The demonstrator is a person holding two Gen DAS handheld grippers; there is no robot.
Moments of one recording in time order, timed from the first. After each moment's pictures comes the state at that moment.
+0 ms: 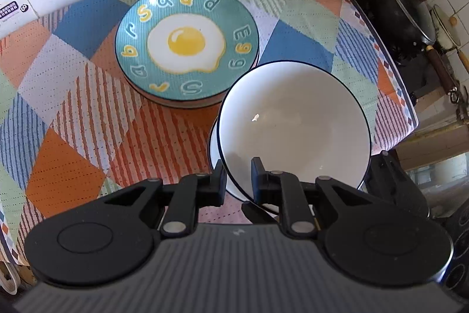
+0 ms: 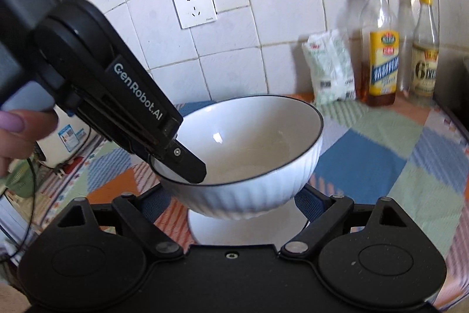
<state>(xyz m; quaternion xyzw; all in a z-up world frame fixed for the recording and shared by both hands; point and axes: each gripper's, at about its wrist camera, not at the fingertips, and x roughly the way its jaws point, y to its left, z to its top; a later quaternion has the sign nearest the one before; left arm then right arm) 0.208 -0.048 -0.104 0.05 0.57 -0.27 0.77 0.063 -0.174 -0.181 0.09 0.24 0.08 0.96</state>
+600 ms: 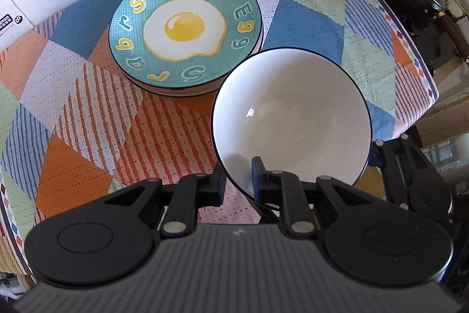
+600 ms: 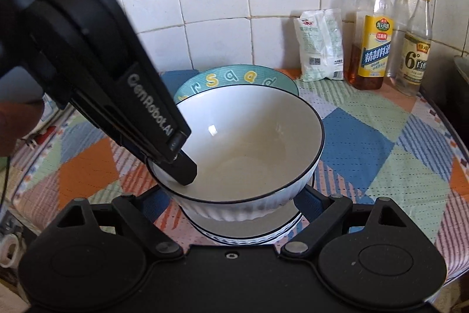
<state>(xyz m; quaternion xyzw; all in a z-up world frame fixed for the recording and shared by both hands) 0.203 -0.064 -0.124 0.11 0.58 -0.27 0.76 0.072 -0.145 -0.196 0.03 0.30 0.01 0.95</state>
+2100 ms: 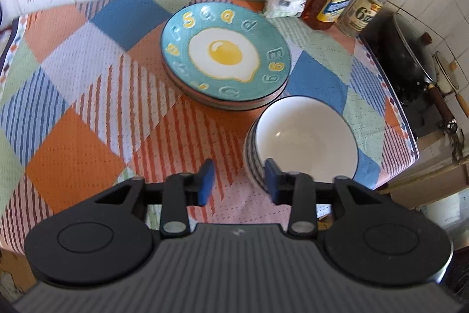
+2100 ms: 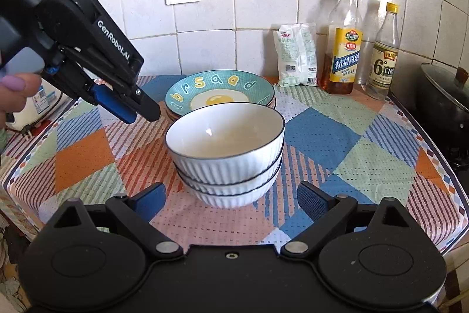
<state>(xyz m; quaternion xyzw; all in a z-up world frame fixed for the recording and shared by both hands) 0.188 0.017 -0.119 -0.03 0.52 -0.25 0.82 0.005 -0.143 -0.208 0.01 0.26 -0.02 0.97</state>
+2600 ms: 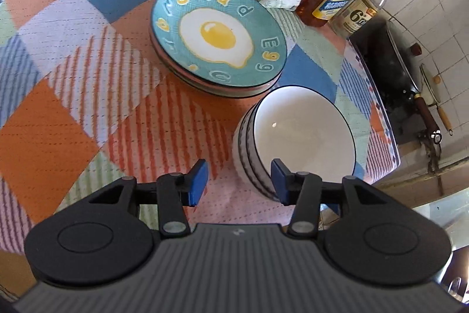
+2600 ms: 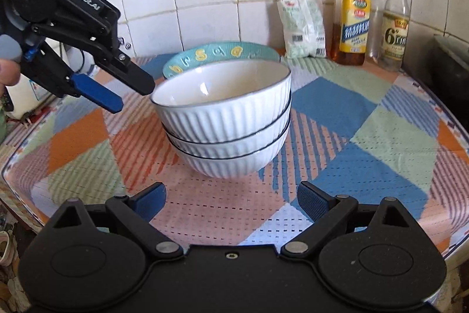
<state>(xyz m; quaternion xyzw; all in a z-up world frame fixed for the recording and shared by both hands) 0.199 0.020 -0.152 -0.10 0.53 -0.28 0.79 0.032 -0.154 -0.255 0.04 0.29 0.00 0.96</state>
